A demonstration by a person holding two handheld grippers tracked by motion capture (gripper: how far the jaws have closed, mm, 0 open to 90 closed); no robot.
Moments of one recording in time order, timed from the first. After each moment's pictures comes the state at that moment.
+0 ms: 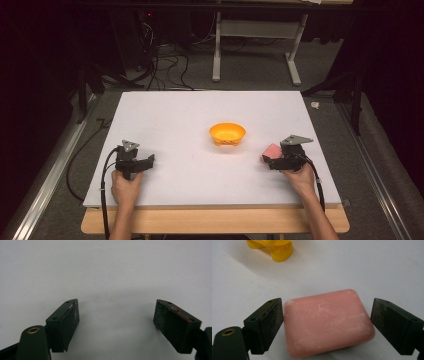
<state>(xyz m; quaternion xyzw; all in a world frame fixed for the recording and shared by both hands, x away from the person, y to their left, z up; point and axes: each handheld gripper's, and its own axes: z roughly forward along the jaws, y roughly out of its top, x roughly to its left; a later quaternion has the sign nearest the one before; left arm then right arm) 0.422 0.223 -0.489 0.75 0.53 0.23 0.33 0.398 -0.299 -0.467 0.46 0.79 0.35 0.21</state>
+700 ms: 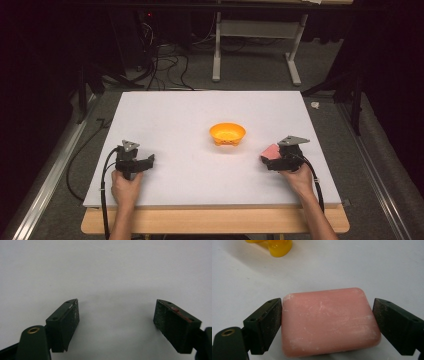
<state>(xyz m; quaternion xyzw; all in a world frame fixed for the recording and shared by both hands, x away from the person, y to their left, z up) 0.422 0.223 -0.489 0.75 0.53 0.23 0.33 0.401 -0.295 -0.473 0.47 0.79 0.34 0.21</state>
